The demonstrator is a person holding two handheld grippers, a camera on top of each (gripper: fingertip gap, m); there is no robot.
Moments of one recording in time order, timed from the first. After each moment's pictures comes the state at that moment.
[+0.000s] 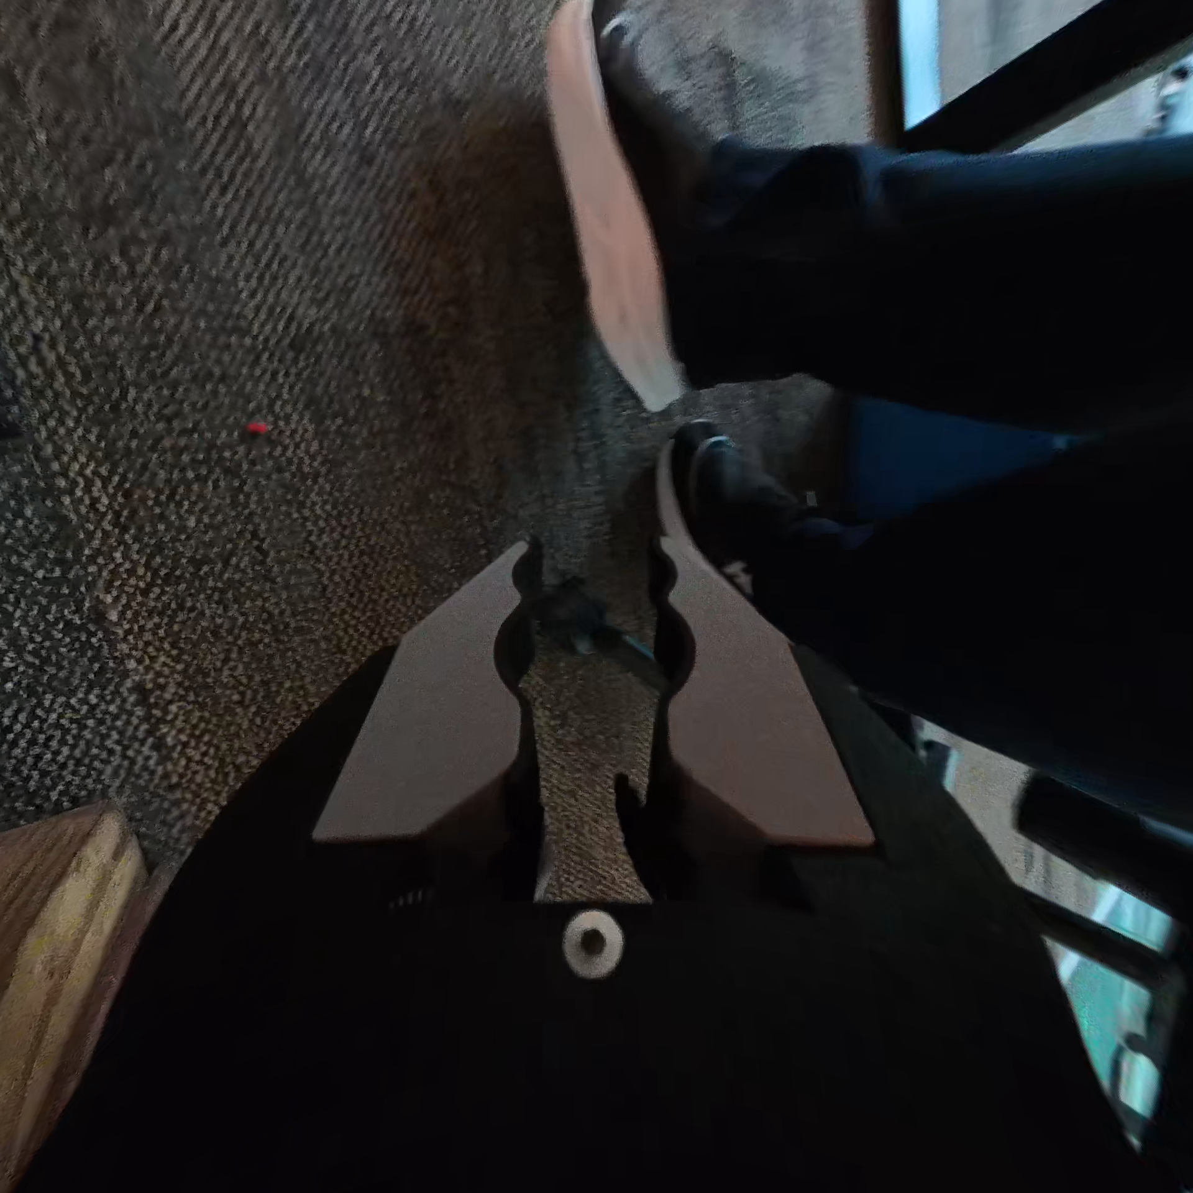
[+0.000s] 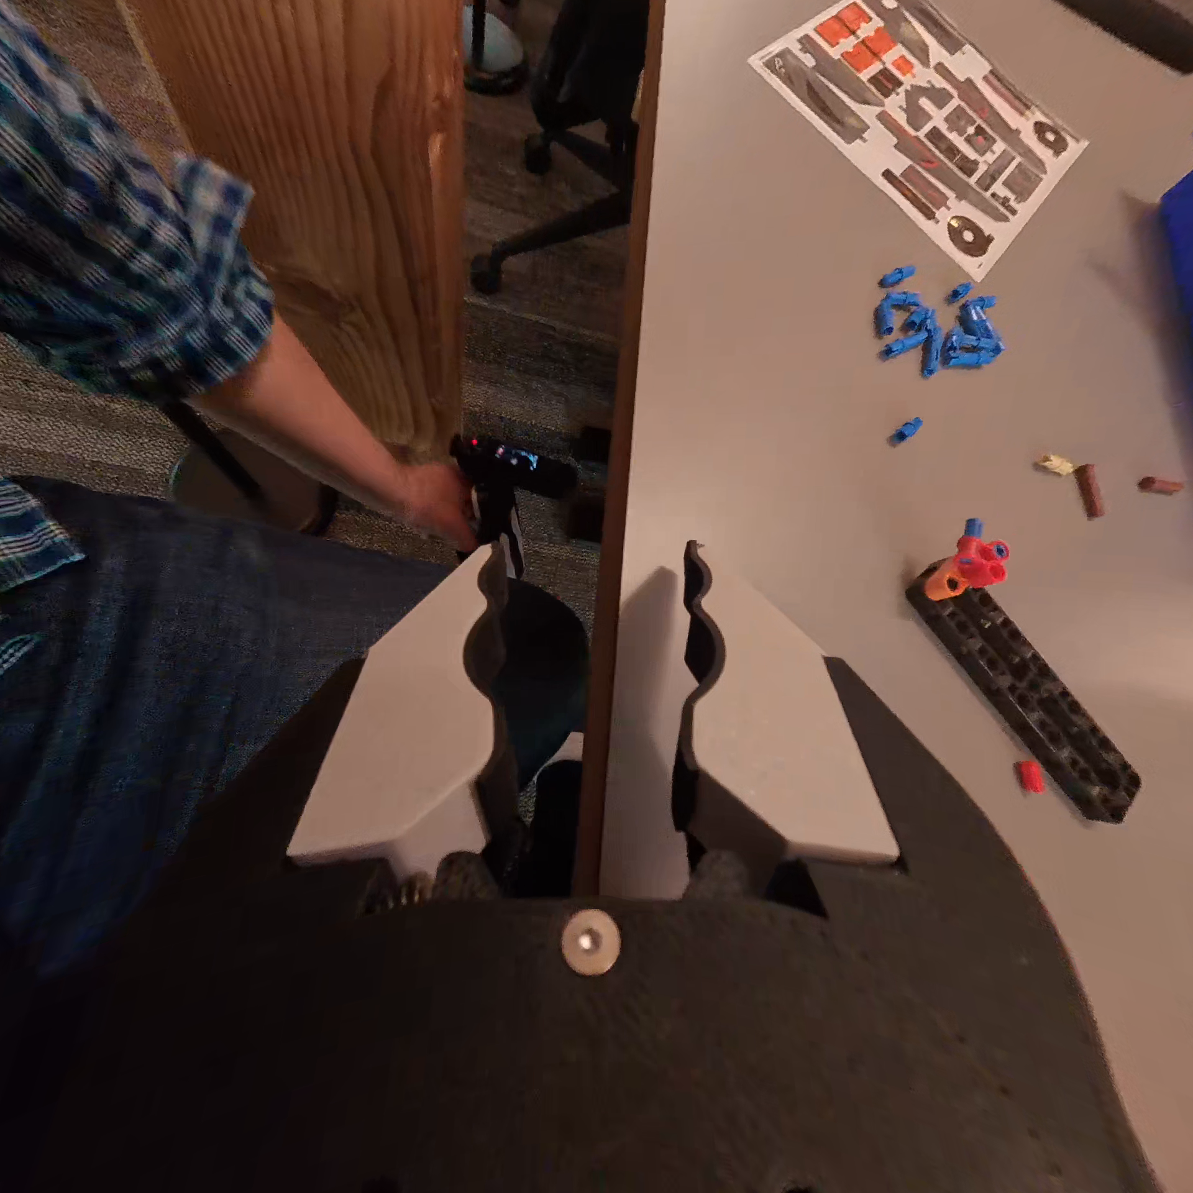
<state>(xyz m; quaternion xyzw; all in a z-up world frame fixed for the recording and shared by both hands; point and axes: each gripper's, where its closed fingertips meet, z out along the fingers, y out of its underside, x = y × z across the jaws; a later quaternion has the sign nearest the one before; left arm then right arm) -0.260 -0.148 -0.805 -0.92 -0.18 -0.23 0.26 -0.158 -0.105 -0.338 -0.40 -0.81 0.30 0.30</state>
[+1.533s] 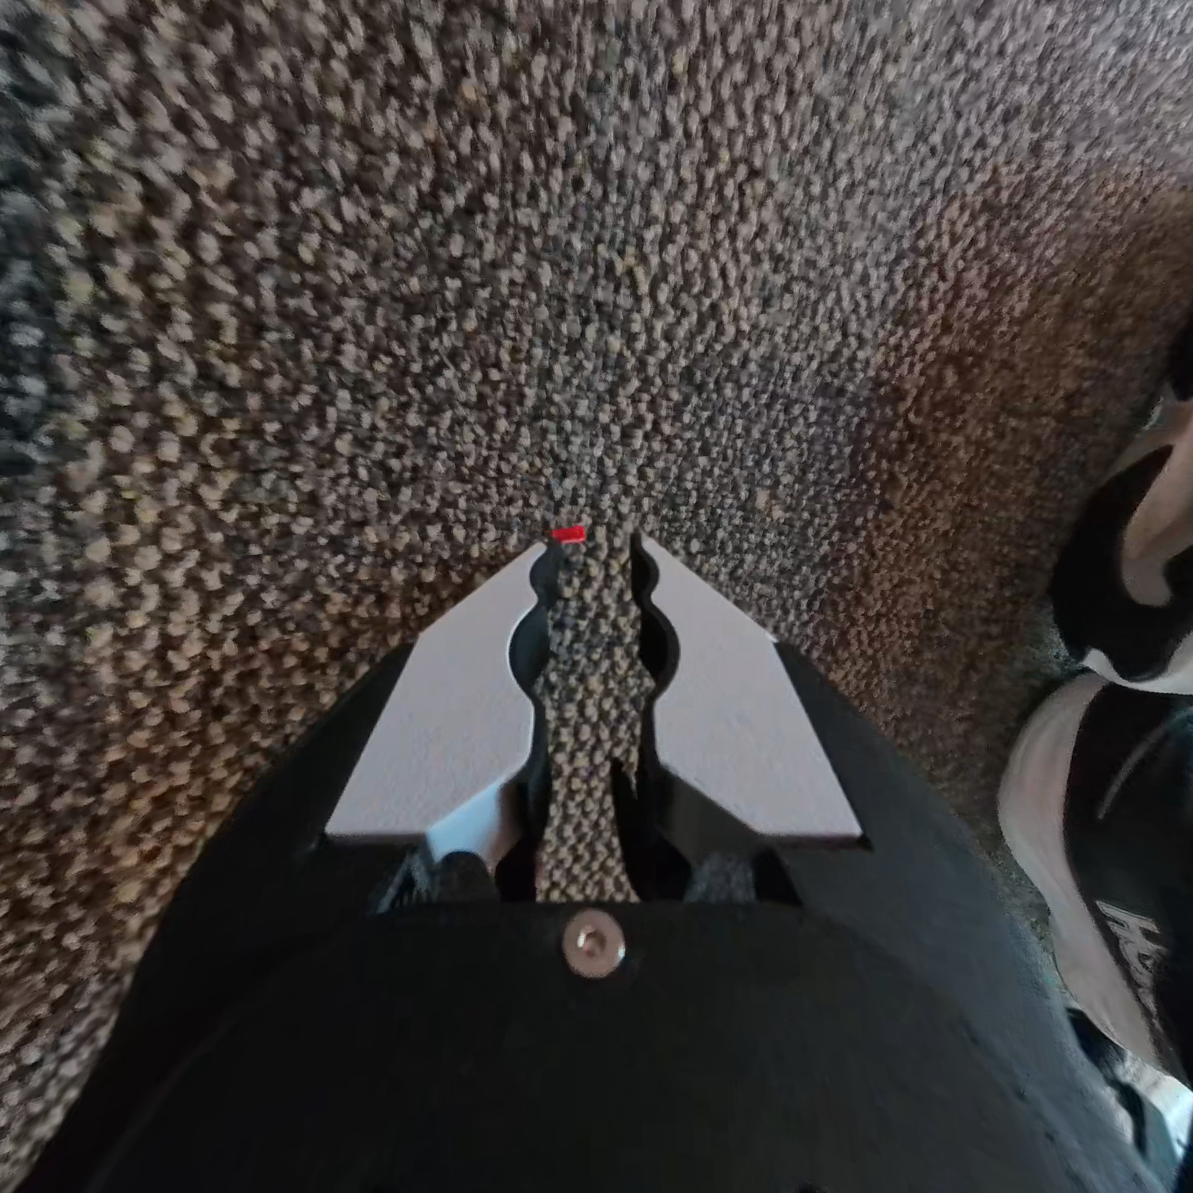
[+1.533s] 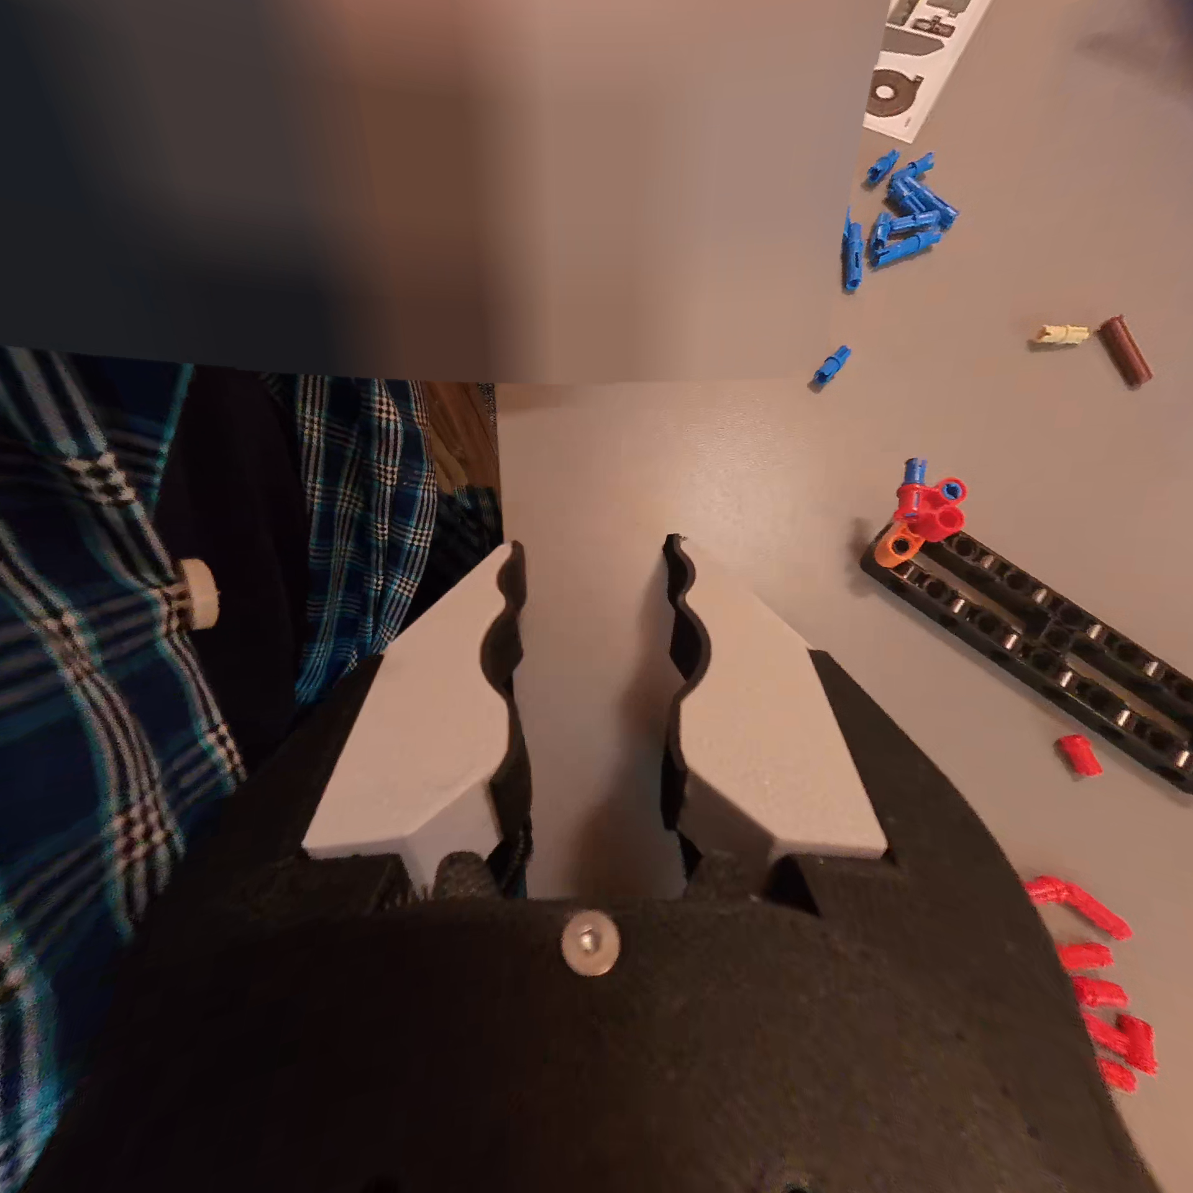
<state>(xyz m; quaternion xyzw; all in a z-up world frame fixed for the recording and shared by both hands) -0.359 -0.086 -1.093 -0.92 -0.32 -0.16 0.18 -0.191 -0.079 -0.340 -0.53 -0.74 0.34 0.22</state>
